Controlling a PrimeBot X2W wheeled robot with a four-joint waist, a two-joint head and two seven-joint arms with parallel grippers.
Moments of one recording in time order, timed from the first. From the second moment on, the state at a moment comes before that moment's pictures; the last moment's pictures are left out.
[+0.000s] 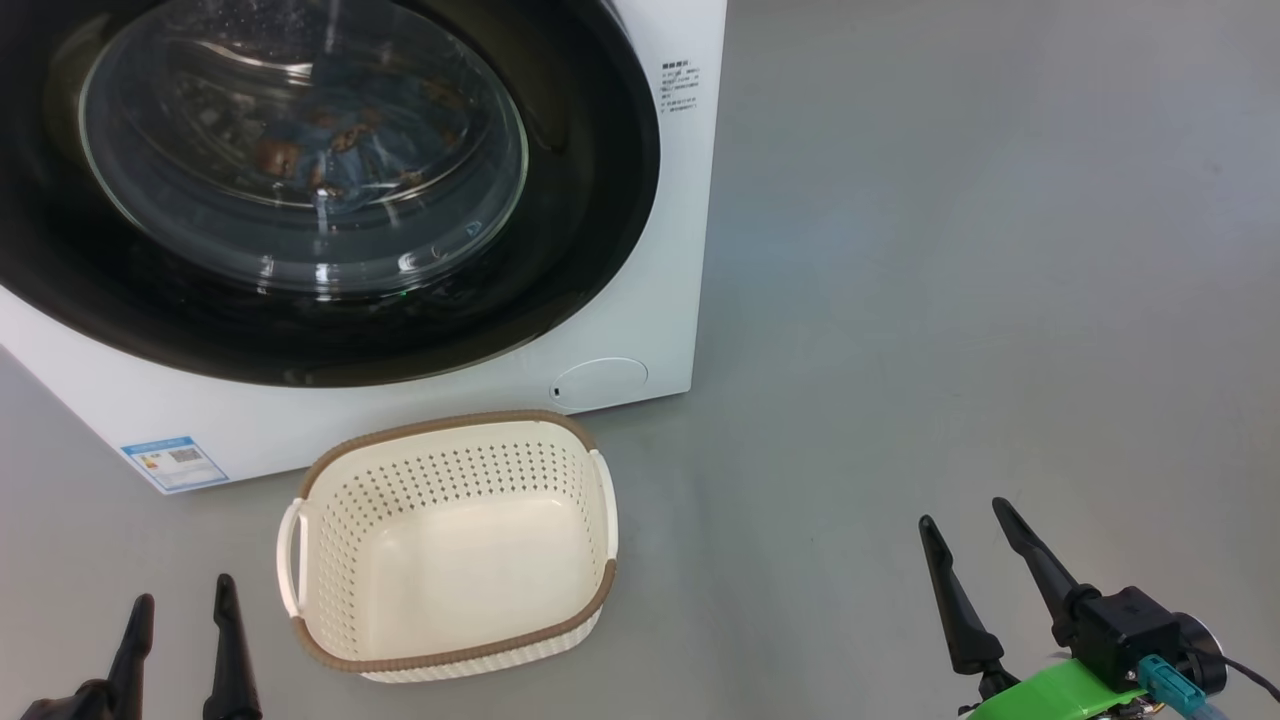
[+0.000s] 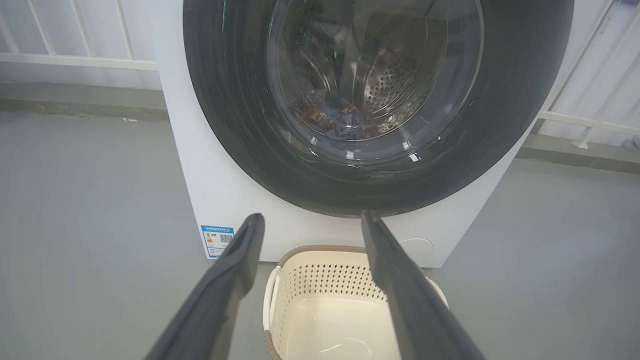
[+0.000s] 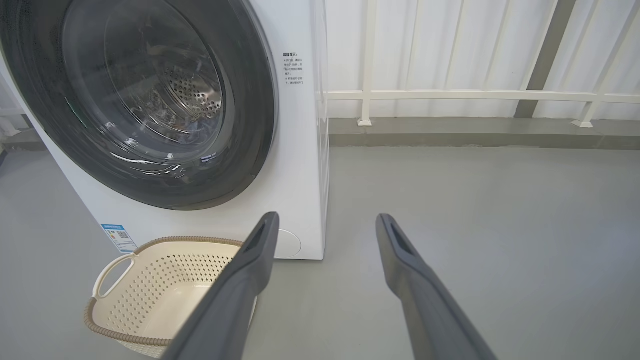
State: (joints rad) left arm 0.04 0.05 0.17 0.19 -0.25 -0.13 -0.26; right arm 0.00 -0.06 0.01 0.13 0.09 0.14 -0.26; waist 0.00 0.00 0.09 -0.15
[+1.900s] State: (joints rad) left arm 0.06 0.00 0.18 0.26 -0.25 -0.13 -0.25; right arm 0.04 -0.06 0.02 0.21 0.10 0.14 -0.26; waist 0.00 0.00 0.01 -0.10
